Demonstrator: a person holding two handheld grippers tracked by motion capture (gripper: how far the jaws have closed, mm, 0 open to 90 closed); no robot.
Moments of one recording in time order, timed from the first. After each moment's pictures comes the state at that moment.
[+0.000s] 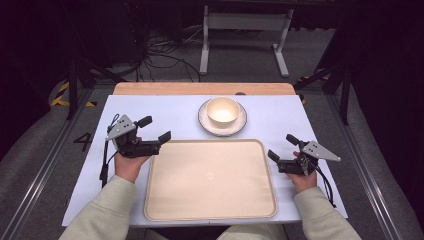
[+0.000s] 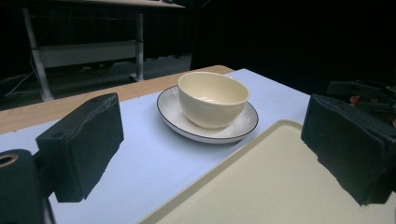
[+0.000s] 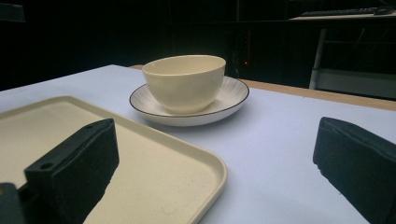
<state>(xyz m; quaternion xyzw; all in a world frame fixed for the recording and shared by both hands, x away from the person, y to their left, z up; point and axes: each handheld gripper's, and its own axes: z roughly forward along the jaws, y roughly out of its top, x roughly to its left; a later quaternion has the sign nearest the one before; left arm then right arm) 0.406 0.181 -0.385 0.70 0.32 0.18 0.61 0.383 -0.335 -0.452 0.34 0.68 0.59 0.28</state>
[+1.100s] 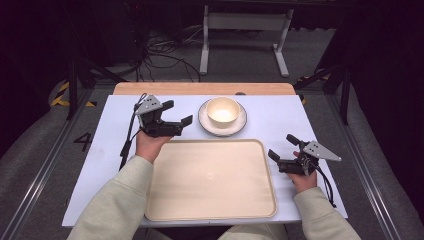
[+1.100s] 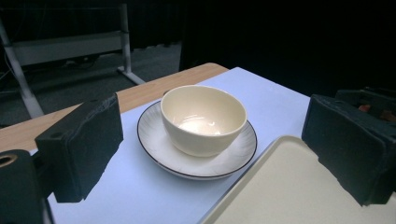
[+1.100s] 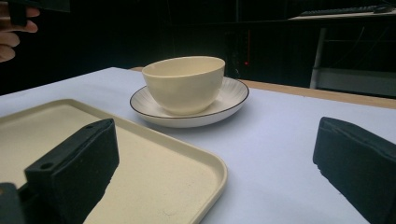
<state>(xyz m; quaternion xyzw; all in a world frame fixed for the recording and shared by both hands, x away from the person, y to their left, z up) 0.455 0.128 -0.363 0.73 0.31 0.17 0.59 0.383 -0.336 -0.452 0.34 0.67 0.59 0.27</state>
